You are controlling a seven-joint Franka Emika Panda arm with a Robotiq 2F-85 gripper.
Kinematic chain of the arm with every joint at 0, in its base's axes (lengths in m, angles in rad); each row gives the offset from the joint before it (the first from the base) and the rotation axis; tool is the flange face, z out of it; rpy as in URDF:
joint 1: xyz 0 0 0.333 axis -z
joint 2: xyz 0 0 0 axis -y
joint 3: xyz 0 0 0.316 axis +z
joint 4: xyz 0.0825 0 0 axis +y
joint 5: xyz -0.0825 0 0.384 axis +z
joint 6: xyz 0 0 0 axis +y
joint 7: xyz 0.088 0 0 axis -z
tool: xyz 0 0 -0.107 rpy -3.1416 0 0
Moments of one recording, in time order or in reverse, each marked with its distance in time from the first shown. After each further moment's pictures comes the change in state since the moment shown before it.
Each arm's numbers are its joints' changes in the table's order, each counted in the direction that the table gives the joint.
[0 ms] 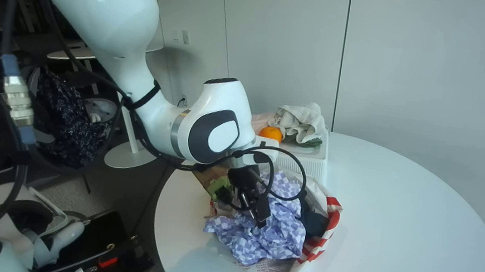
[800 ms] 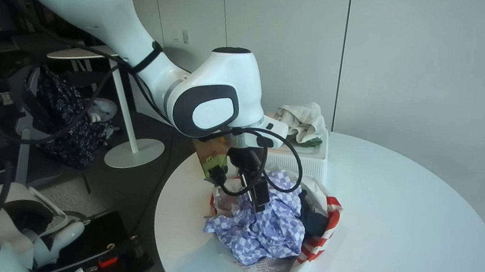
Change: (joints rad) arm 0.069 0.151 0.078 -0.005 0.387 0.154 -0.180
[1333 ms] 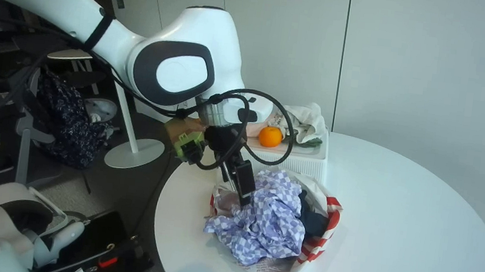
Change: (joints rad) arm 0.036 0.279 -0.001 0.094 -0.105 0.228 -0.038
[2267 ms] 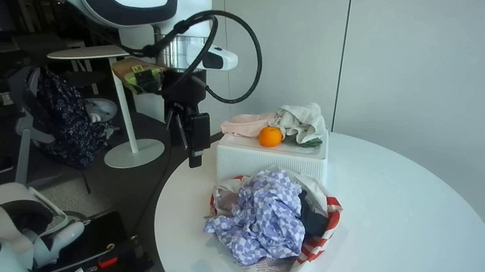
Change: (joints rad) arm -0.093 0.287 0.000 -0.077 0.112 0.555 -0.173
